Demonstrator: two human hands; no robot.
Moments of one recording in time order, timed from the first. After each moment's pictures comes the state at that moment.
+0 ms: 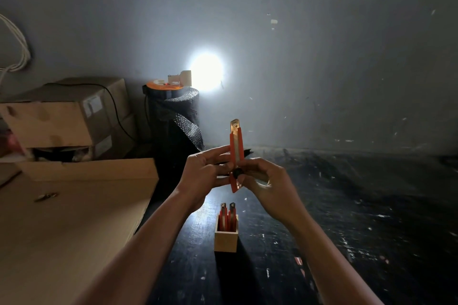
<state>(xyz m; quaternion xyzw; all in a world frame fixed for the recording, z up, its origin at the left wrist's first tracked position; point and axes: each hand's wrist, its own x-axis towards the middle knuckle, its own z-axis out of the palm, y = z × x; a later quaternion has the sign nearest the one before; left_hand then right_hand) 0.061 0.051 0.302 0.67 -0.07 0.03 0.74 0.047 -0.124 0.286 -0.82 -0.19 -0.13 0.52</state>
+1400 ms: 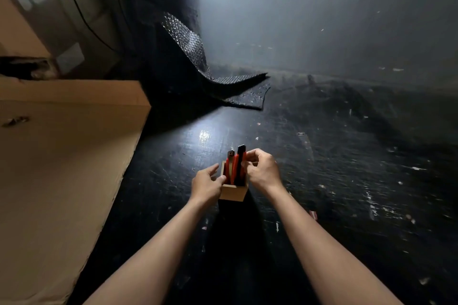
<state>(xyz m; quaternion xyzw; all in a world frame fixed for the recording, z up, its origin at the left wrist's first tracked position) 0.161 0.060 0.037 0.82 0.19 -0.09 0.54 0.196 -0.096 0.061 -0.88 0.05 0.03 0.48</state>
